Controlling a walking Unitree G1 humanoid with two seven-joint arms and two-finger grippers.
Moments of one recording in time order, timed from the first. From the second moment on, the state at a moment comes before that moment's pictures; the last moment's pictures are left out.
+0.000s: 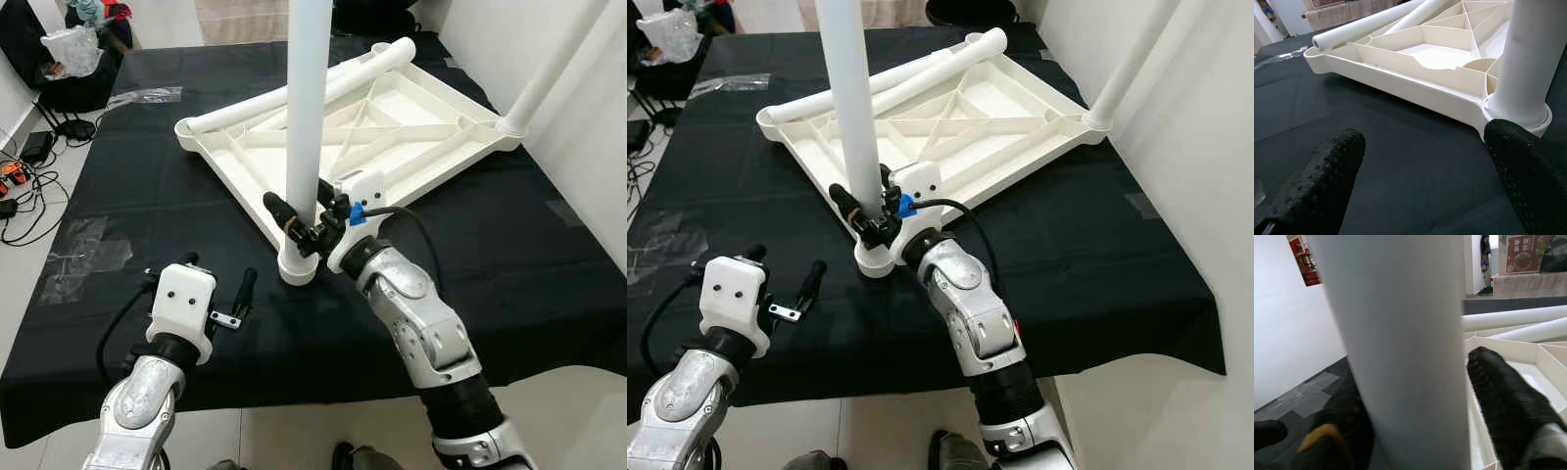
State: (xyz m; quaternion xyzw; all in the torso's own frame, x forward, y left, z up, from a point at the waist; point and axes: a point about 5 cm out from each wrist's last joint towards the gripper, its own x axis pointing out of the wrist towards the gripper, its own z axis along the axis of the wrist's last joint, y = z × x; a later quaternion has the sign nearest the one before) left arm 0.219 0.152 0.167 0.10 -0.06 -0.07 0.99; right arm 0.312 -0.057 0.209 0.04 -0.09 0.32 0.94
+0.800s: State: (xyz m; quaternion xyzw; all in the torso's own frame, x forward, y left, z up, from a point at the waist) left arm 0.225 0.160 0.163 0.12 -0.05 -0.06 0.99; right arm 0.310 -0.192 0.212 -0.04 0.00 0.41 0.91
